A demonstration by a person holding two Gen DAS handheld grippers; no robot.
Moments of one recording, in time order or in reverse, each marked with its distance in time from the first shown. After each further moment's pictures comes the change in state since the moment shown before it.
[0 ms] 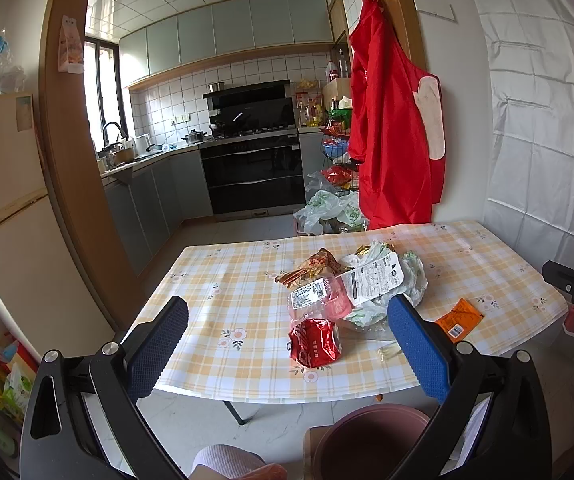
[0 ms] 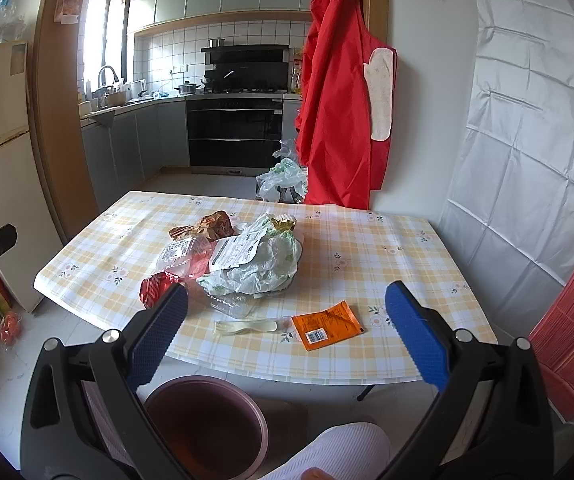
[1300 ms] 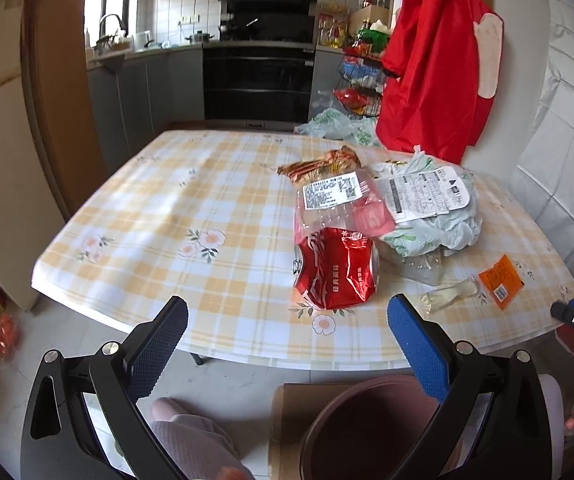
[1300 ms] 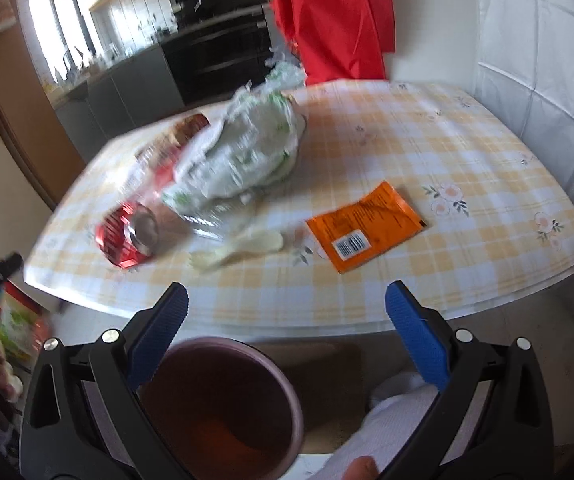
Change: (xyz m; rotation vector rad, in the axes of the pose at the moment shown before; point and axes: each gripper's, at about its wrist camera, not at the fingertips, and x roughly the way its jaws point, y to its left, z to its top) left arm 0.179 0.043 -0.107 -0.188 0.303 -0.077; right arm 0.187 -0.025 -0.105 0.195 0.339 0.064
